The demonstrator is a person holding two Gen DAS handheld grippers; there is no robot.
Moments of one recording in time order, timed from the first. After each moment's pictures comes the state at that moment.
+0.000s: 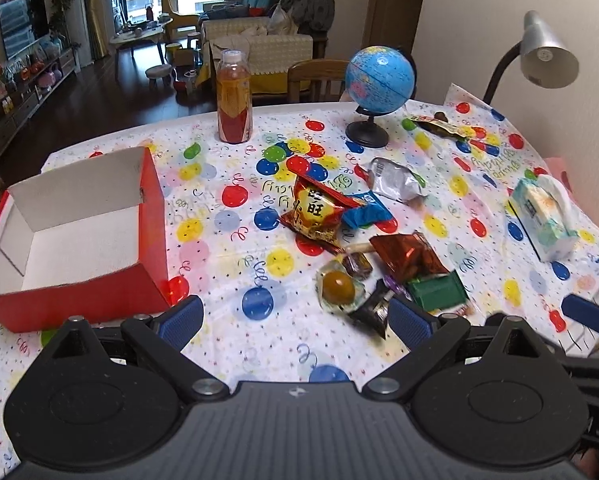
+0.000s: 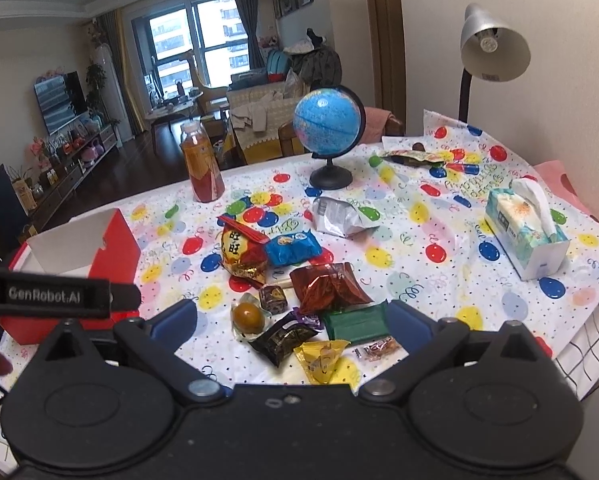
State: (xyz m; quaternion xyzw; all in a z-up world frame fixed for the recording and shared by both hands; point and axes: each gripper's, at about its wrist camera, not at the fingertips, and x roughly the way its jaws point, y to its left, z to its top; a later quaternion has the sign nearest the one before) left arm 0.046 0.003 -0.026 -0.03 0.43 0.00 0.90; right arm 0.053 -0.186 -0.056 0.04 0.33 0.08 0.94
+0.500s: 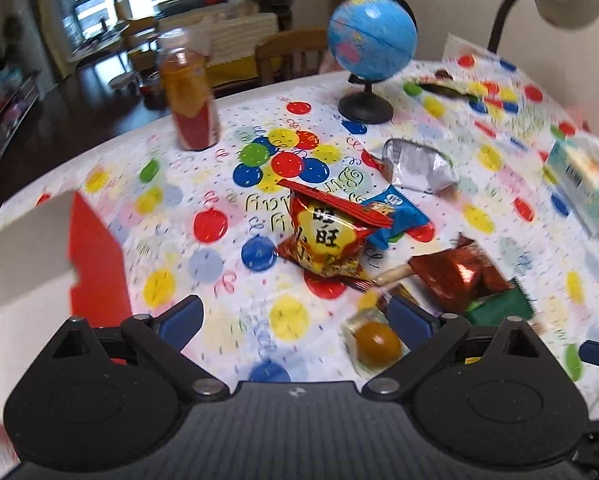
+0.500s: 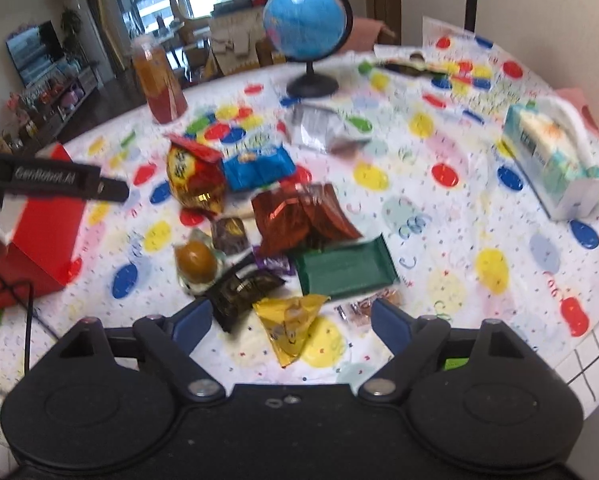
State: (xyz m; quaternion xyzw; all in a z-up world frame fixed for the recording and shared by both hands) left arm 0.171 0.005 -0.101 0.06 0.45 -0.05 0.89; right arm 0.121 -0.199 -0.140 0.04 0.44 0.07 0.89
